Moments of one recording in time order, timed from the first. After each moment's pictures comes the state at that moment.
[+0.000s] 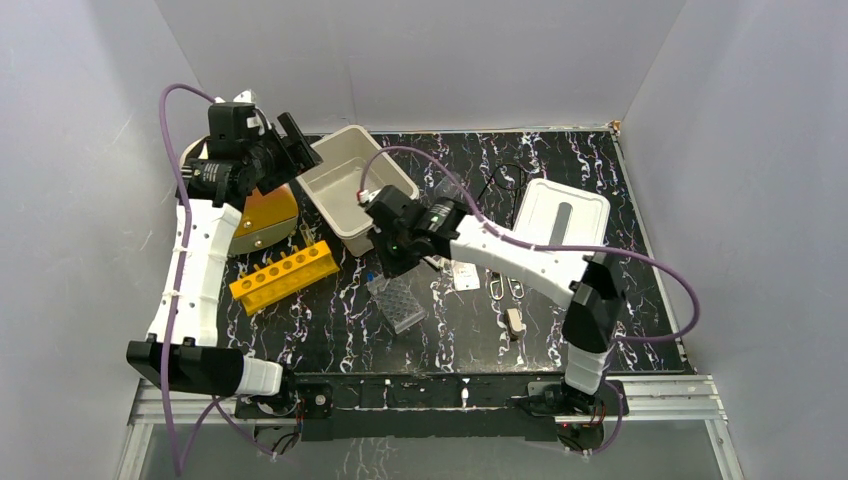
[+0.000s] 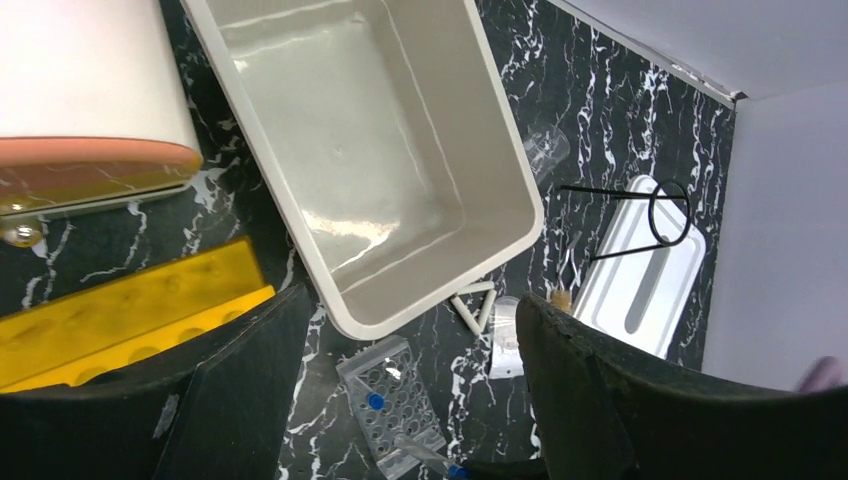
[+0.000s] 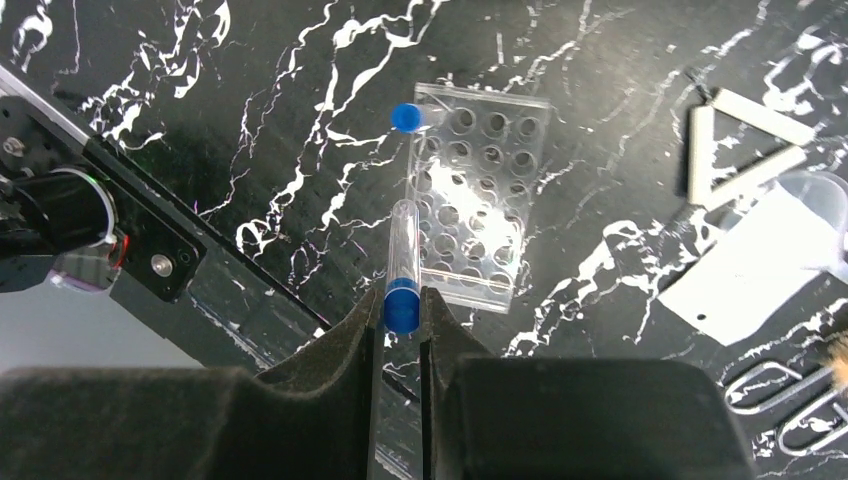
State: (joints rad) left arm -0.11 1.37 1.67 -0.93 0.09 -0.56; right arm 1.05 1.76 1.68 -0.89 -0.01 0.42
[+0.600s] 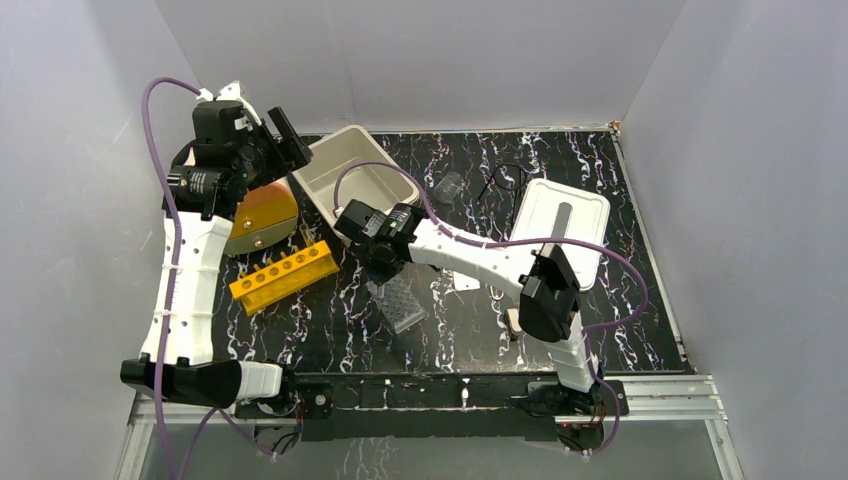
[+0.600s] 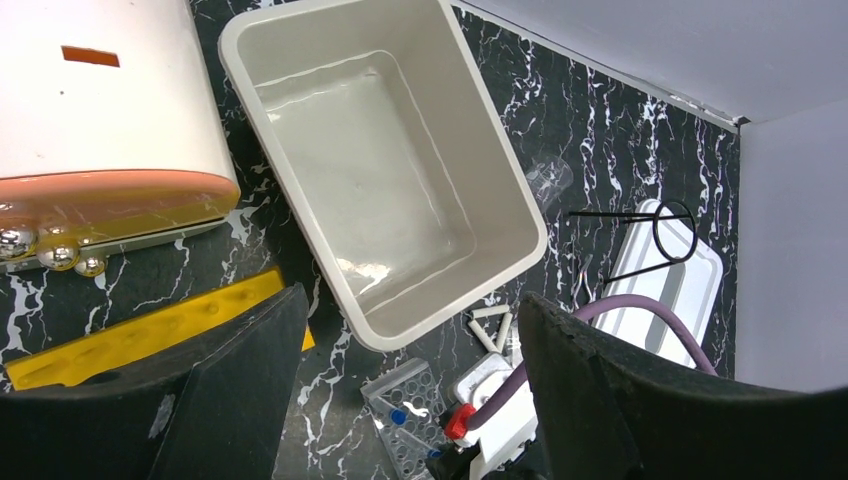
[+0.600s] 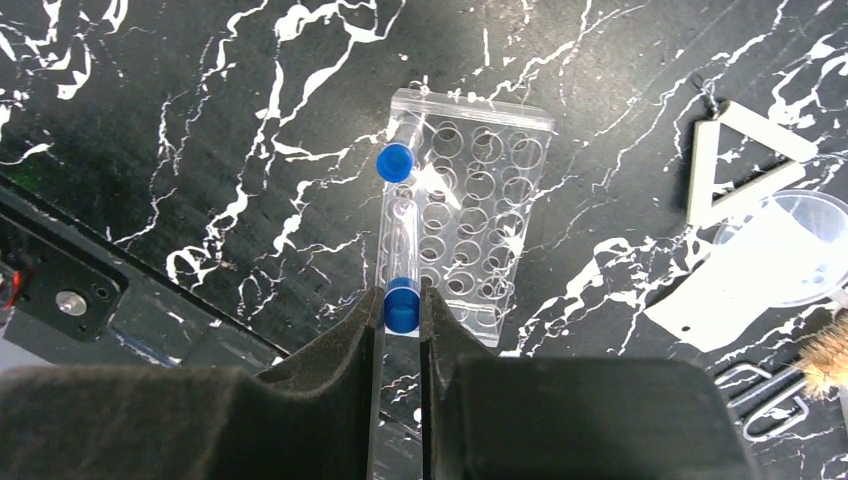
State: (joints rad) left arm -0.11 1.32 1.72 -0.94 0.00 -0.48; right arm 1.13 2.04 1.92 -1.02 0.10 0.38
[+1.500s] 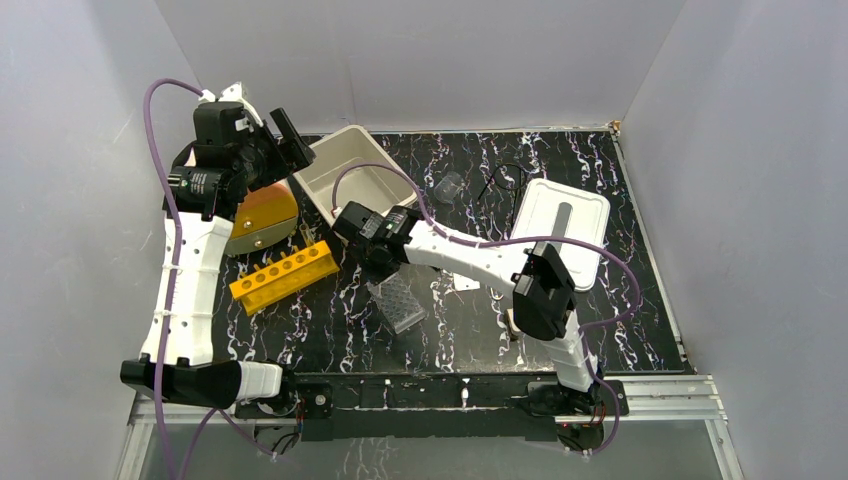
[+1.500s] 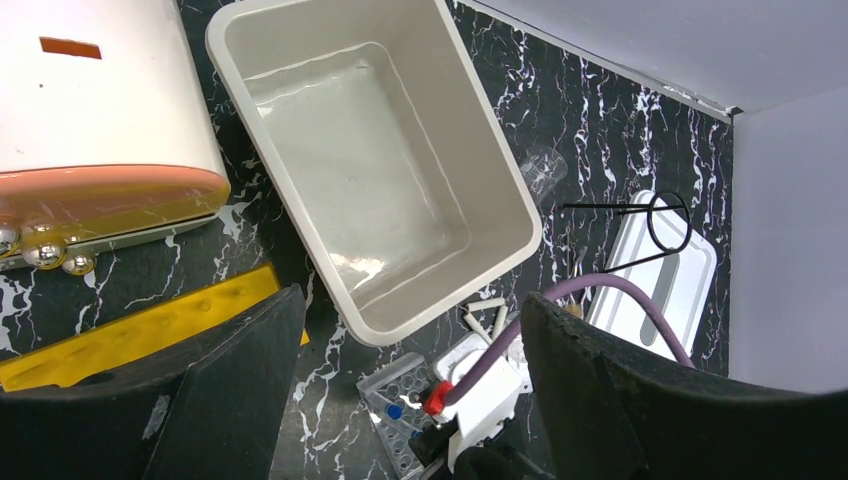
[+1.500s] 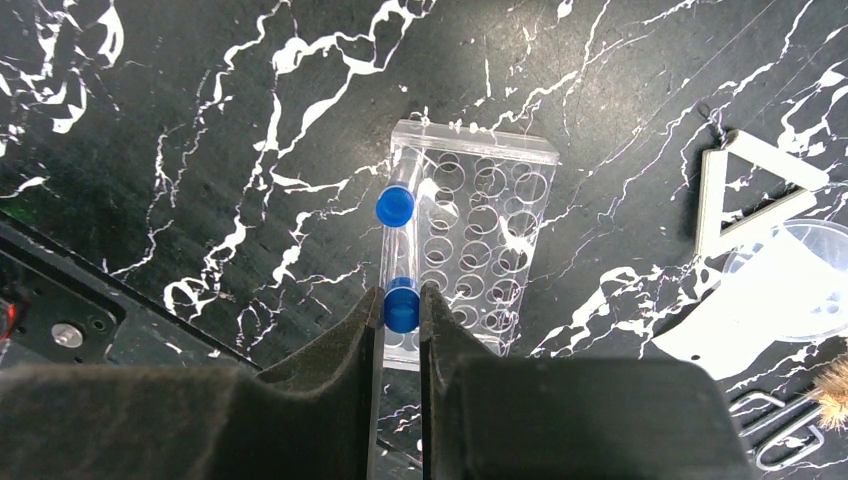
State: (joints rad) left arm -0.11 1.32 1.71 -0.94 0.04 -0.48; right arm 1.13 2.06 1.92 -0.97 0.12 0.39
